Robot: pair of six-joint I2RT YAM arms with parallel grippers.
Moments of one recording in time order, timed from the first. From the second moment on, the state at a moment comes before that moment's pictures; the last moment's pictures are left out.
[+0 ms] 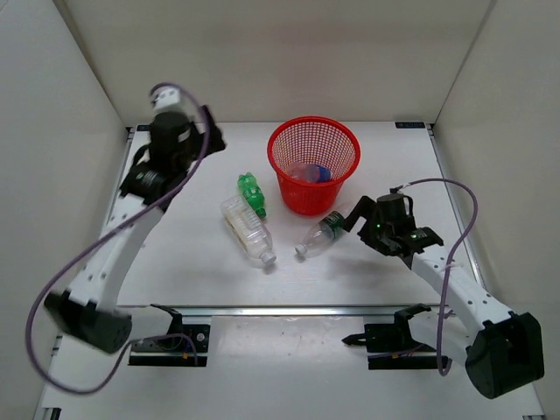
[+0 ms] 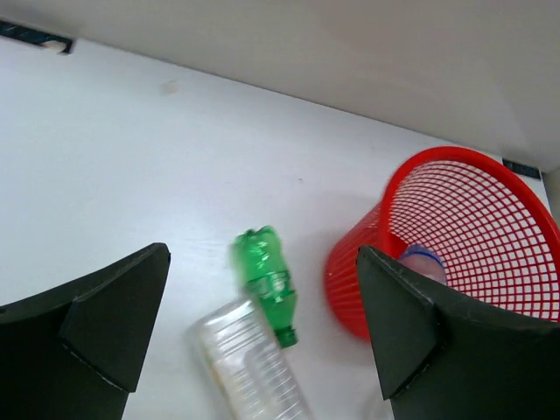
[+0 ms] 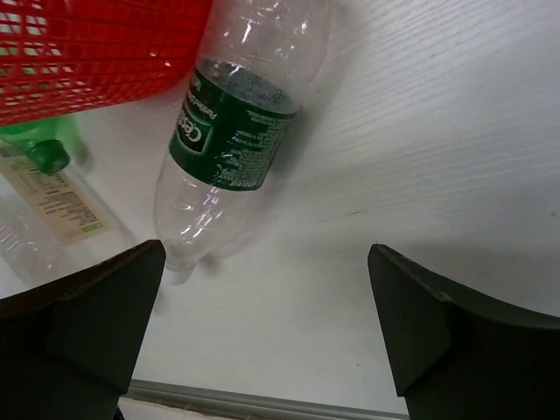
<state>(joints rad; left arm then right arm) -0.42 1.36 1.51 -0.45 -0.35 -0.41 0.32 0.98 0.66 -0.46 0.01 0.82</state>
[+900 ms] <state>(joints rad) -0.19 0.93 1.08 -0.83 -0.29 -0.50 0.56 1.46 0.74 -0.20 0.36 1.02</state>
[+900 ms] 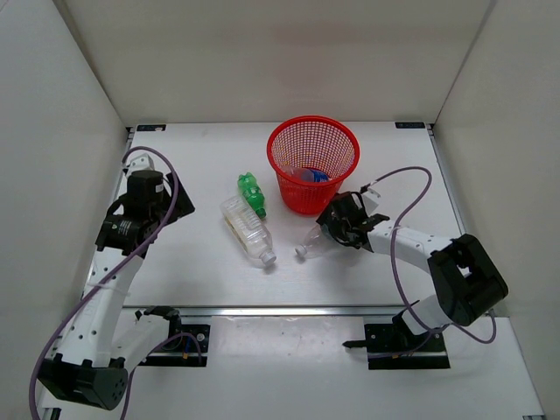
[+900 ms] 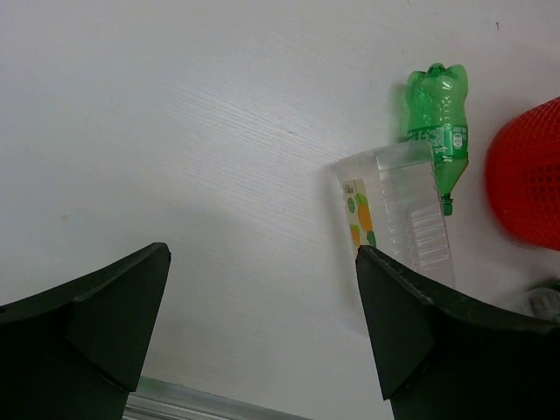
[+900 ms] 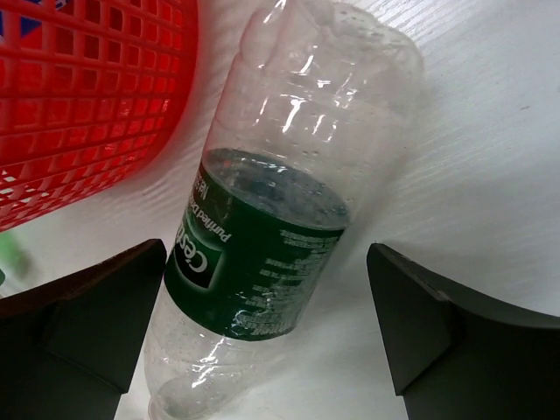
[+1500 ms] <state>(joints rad) -0.19 0.92 1.08 -0.85 -0.26 -0.51 0.49 1.41 0.65 -0.16 0.41 1.05</state>
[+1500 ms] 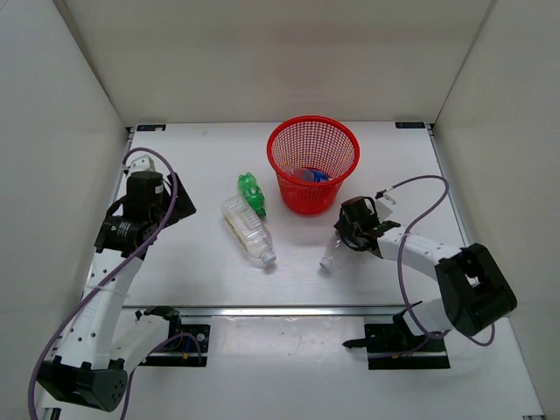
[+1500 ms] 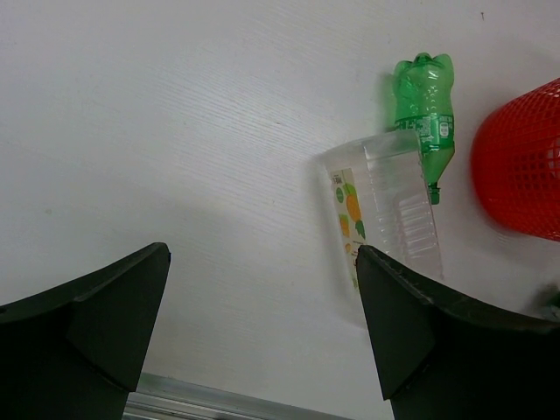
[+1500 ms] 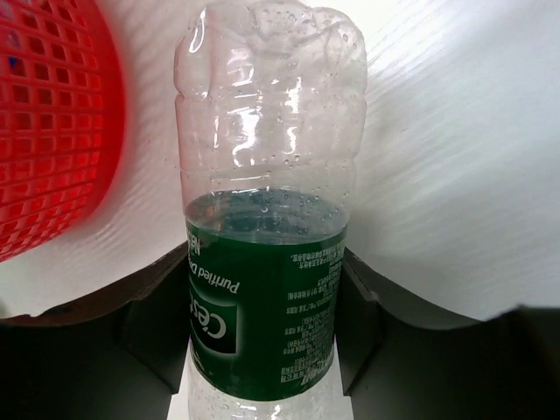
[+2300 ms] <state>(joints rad) -0.27 1.02 0.83 -0.64 -0.04 -0.61 0.43 1.29 1.18 0.27 0.36 0.16</state>
